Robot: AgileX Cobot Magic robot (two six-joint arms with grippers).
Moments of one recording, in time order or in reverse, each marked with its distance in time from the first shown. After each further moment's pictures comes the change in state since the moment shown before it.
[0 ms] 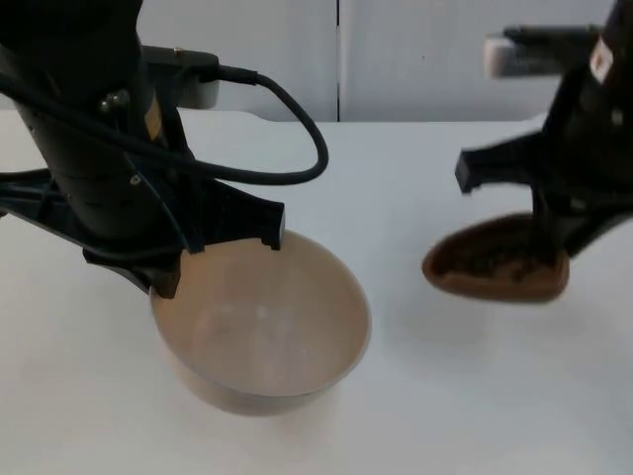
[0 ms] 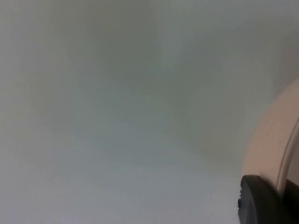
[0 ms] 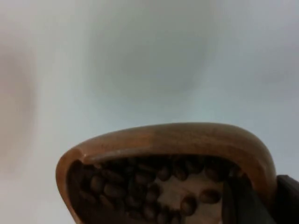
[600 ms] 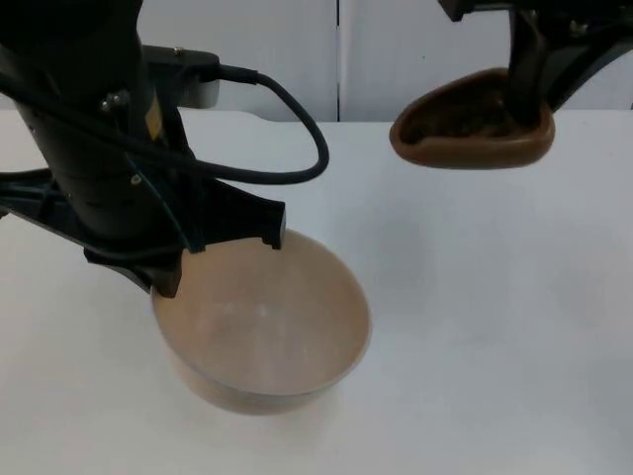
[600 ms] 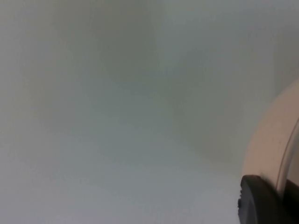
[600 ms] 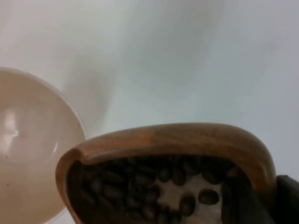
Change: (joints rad) right arm 0.000 0.000 -0.352 0.081 0.260 -0.235; left arm 0.000 0.000 0.000 0.000 -0.004 0.000
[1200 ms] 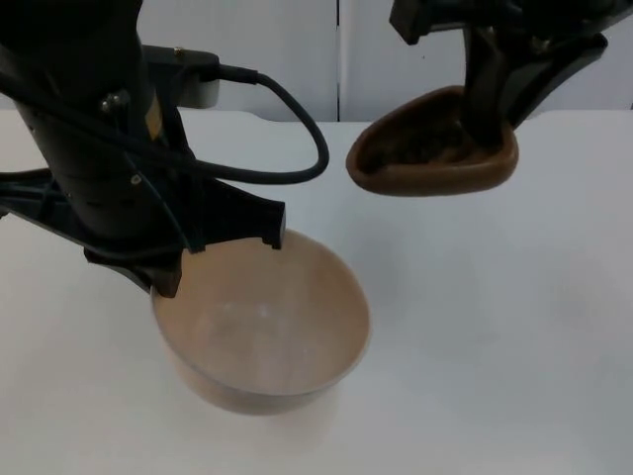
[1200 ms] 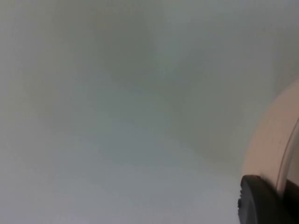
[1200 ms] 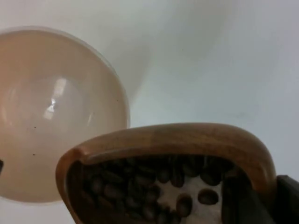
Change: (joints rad) right arm 0.096 0.002 -0.001 -0.011 0.009 -0.017; left arm 0.000 0.000 0.000 0.000 0.000 0.000
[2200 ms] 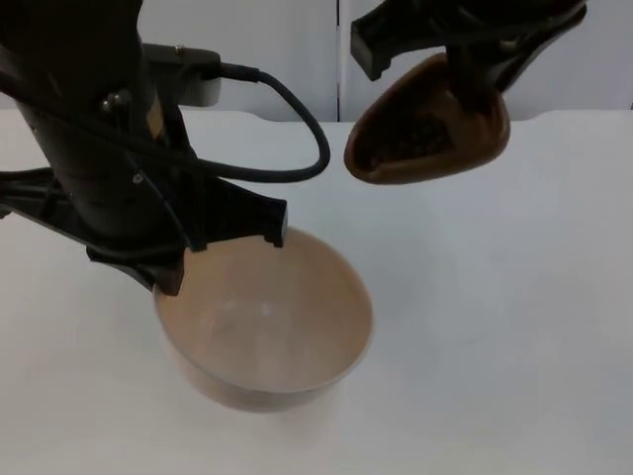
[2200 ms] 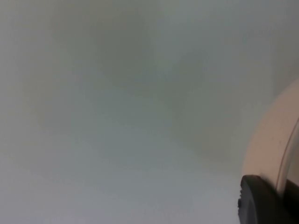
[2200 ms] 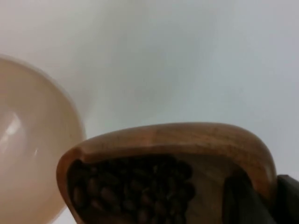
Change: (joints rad) right arm 0.213 0.000 0.000 -0.419 0.000 0.228; left arm 0.000 0.000 0.000 0.000 -0.010 0.000
